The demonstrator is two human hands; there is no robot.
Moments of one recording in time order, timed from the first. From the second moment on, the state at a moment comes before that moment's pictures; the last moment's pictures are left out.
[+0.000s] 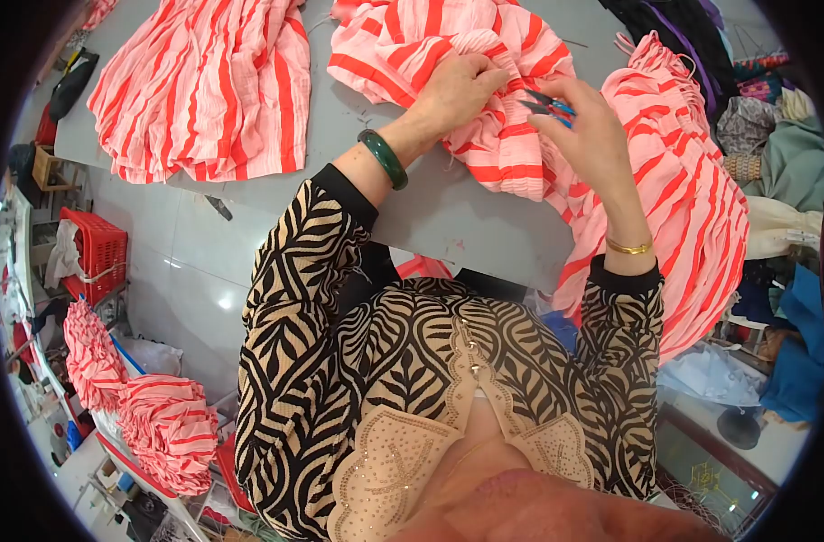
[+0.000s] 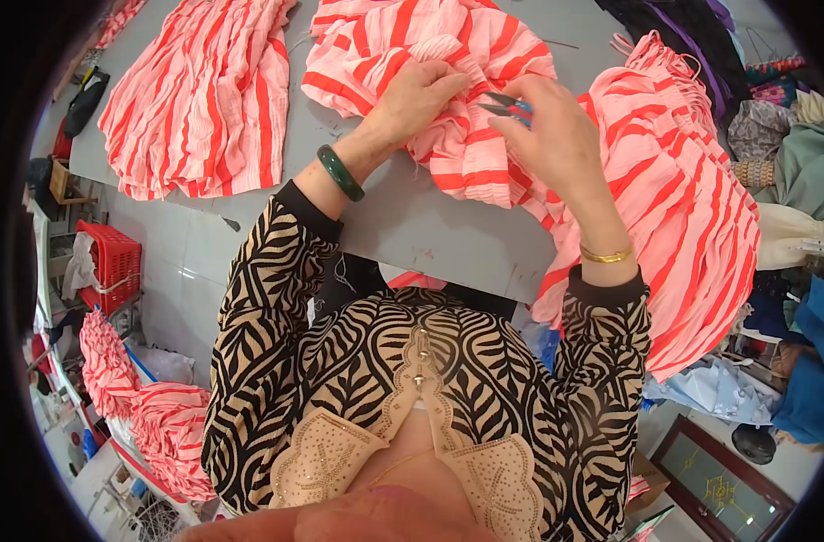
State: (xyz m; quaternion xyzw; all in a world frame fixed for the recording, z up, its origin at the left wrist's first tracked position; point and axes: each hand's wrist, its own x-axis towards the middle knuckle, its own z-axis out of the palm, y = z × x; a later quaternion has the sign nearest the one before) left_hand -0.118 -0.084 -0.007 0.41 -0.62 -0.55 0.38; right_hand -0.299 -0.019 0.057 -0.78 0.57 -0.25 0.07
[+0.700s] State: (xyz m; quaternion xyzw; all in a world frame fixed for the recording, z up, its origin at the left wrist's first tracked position) left_hand -0.118 -0.079 -0.010 0.39 -0.56 -0.61 0.41; right_hand -0.300 -0.018 0.046 -0.81 0.56 -0.15 -0.08
